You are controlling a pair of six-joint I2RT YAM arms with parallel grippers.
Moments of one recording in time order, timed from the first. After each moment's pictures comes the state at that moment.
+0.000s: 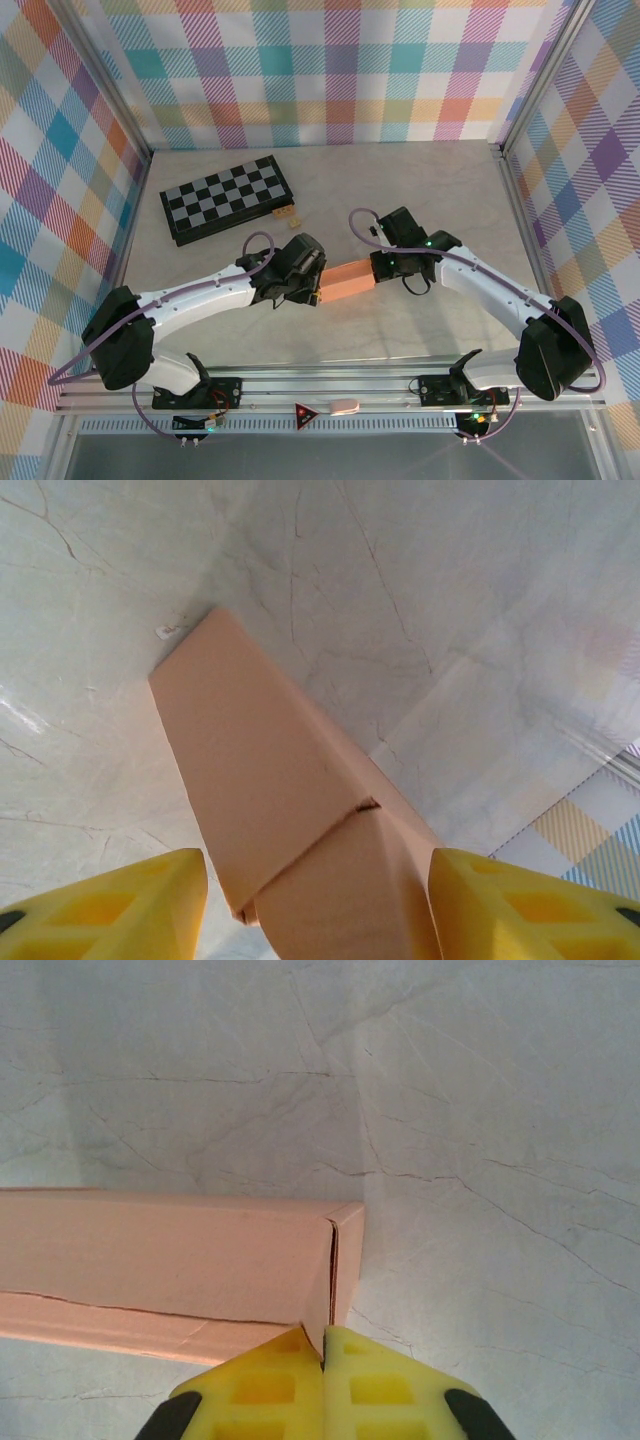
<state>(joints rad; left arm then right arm) -0.89 1.42 0.96 -0.49 -0.06 -2.09 0.62 1.33 0.98 -0.71 -0.03 0.28</state>
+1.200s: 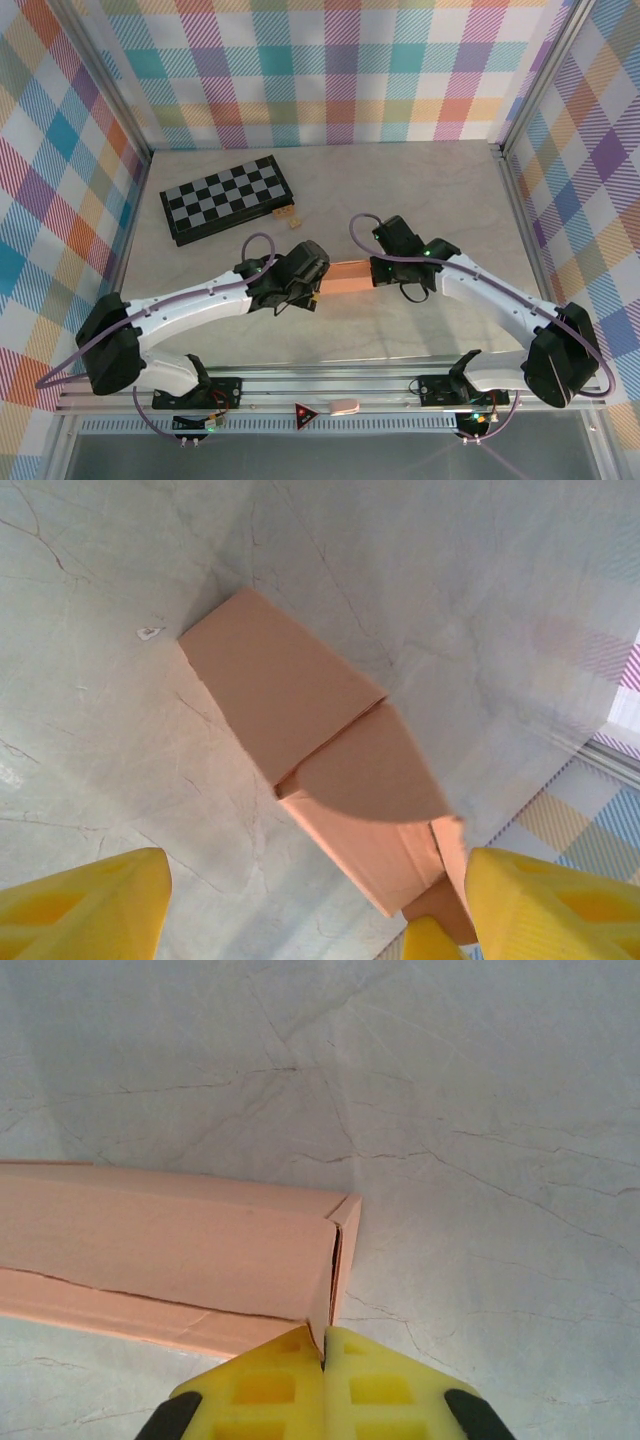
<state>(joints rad) -0.99 1.38 0.99 -0.54 -0.22 -2.09 0.70 1.28 0.94 -0.73 0.10 0.44</state>
